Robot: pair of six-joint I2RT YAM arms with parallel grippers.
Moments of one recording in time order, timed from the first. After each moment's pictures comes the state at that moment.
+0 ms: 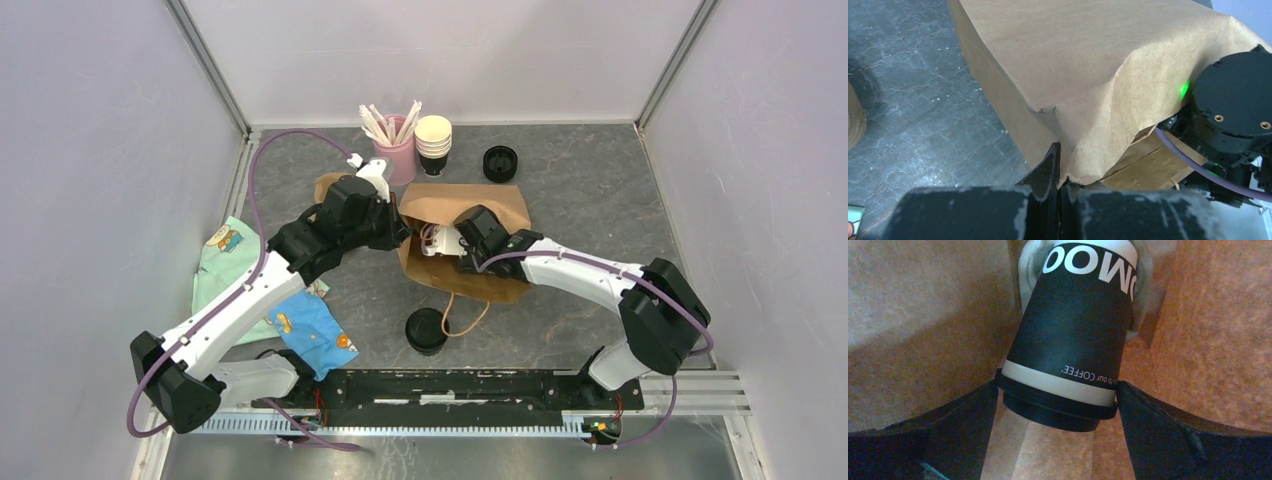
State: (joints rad) left arm -0.70 1.15 1.12 -0.55 0.00 -0.51; right arm 0.80 1.53 0.97 -0.36 0.43 -0.85
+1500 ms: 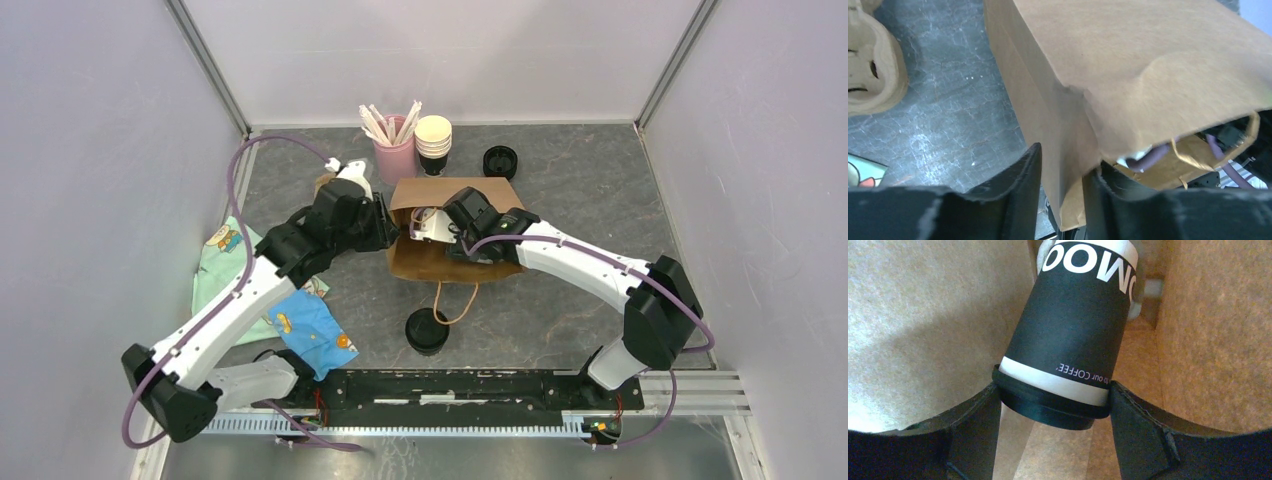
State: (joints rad) left arm -0.67 1.08 1.13 -0.66 -0.13 -0.60; right arm 0.82 1.57 1.22 -0.62 0.37 -0.74
